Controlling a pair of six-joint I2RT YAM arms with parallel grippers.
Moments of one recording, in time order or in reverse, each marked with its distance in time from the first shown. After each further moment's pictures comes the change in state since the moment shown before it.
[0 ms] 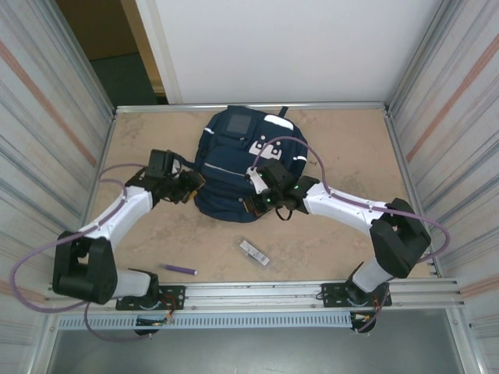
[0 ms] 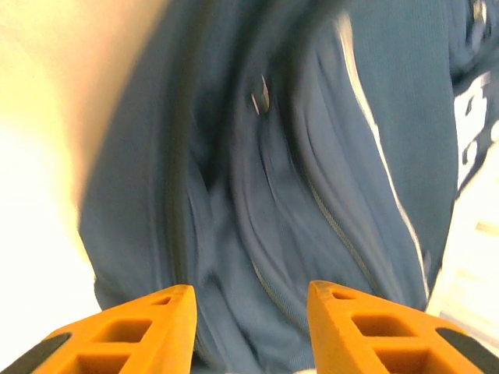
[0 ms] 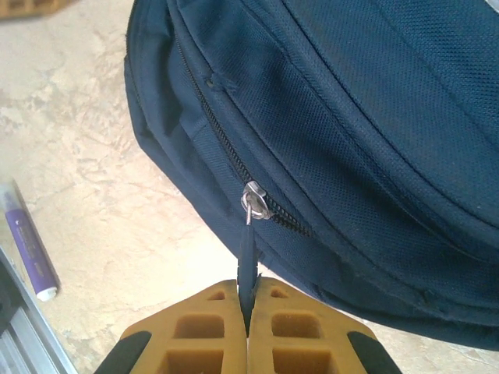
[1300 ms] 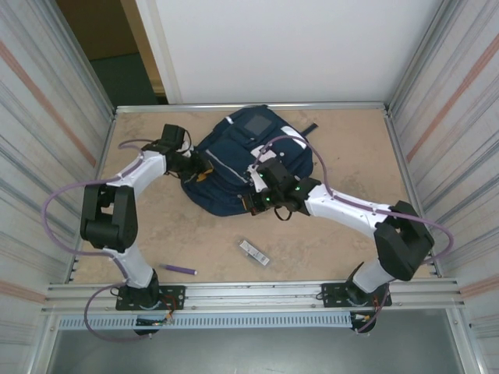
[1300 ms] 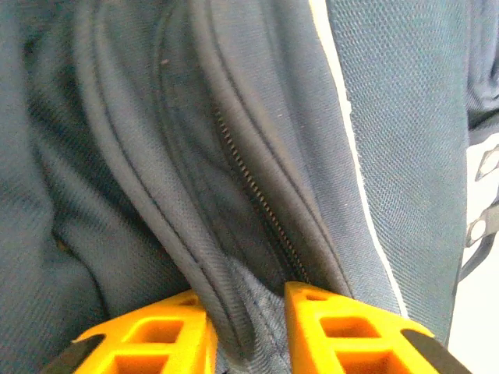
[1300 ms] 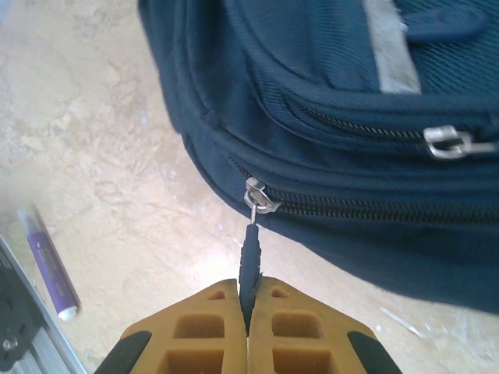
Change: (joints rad) left arm 0.064 0.434 0.402 -0.114 0.135 0.201; right arm 0.026 -0.014 0.014 0.029 0.035 0.069
